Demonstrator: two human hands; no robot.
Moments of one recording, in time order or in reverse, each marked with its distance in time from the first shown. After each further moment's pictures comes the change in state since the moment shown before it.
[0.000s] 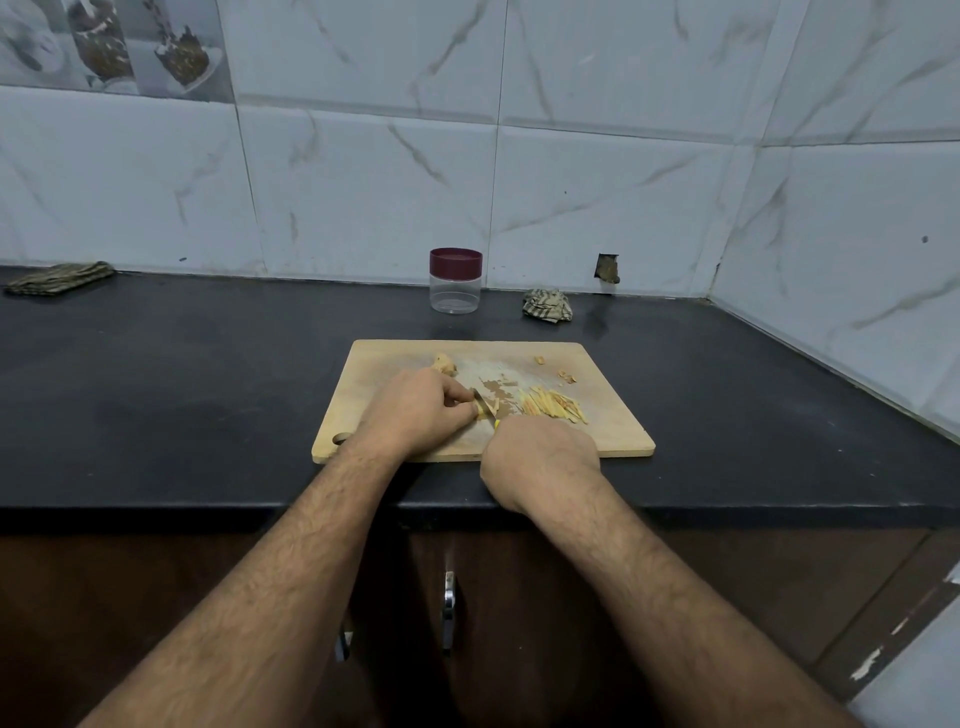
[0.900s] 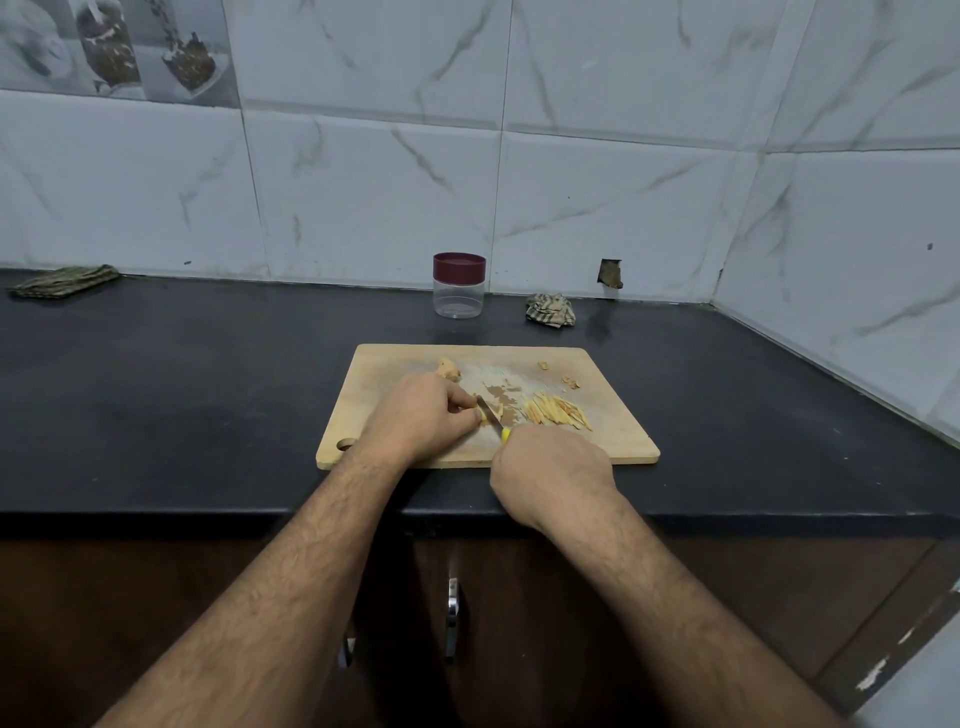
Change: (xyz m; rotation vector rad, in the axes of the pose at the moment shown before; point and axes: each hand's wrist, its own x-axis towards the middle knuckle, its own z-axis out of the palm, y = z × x) left_hand -0.002 0.001 -0.001 0.003 0.002 -0.009; right_hand -0.001 0.005 0.002 0.040 0.021 0.016
